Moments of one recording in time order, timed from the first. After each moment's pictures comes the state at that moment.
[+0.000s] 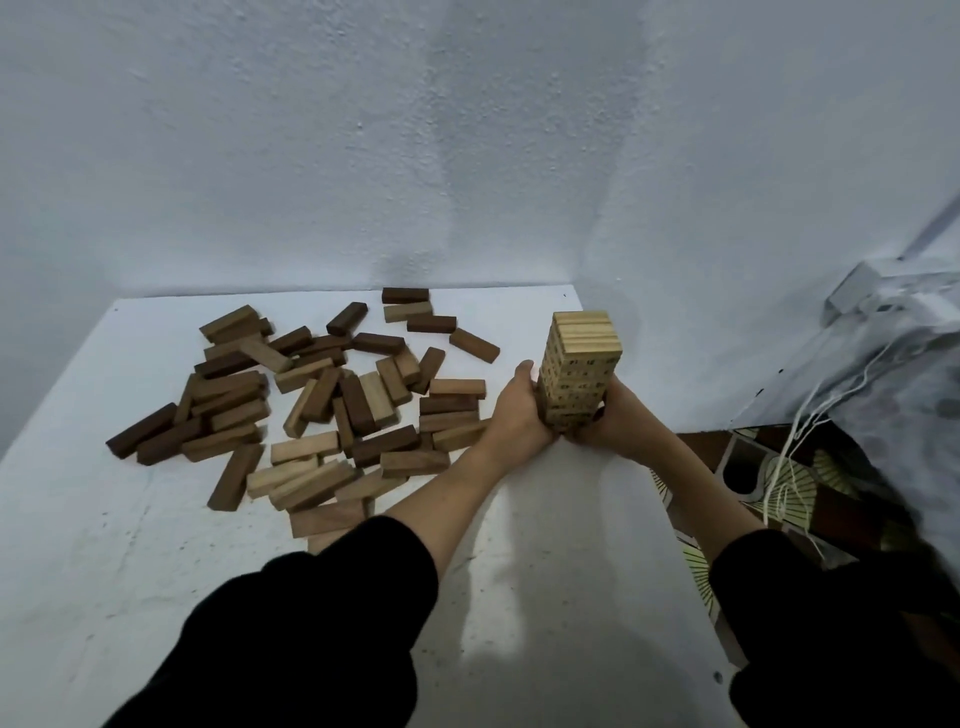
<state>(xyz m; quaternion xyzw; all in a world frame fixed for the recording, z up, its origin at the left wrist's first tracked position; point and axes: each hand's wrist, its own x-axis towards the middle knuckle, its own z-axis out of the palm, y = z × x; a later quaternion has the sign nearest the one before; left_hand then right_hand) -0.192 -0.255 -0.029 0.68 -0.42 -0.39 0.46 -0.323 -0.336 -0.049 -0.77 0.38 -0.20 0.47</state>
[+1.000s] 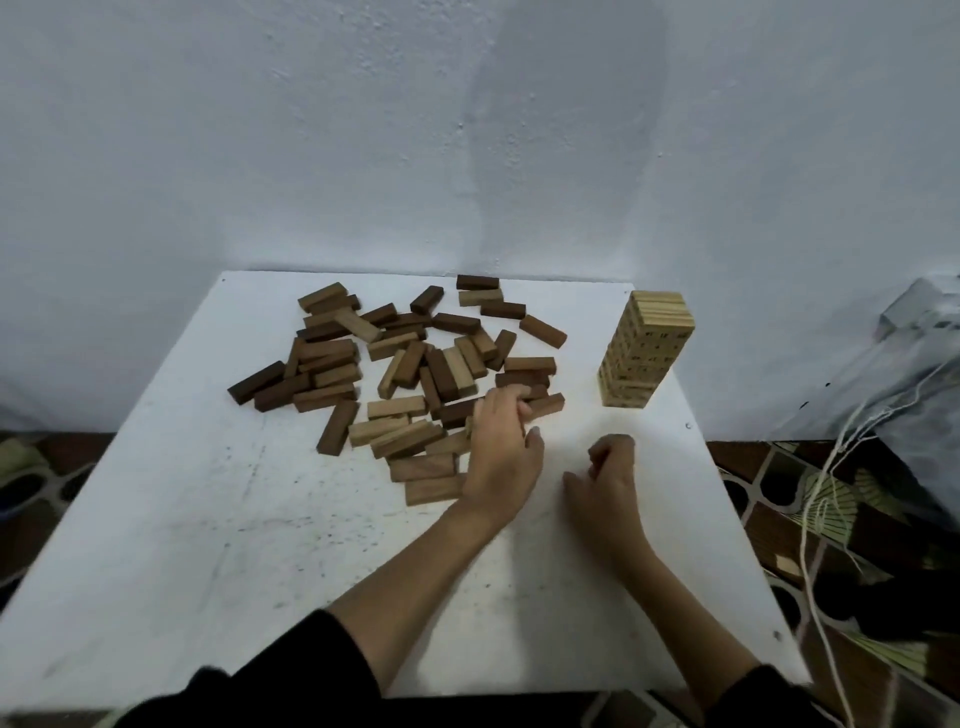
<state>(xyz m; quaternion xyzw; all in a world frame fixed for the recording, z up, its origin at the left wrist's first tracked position) -0.157 -0.136 -0.033 0.72 -0.46 -0.15 0.49 -0.273 -0.181 -0.071 -0.71 0.53 -0.28 0.36</state>
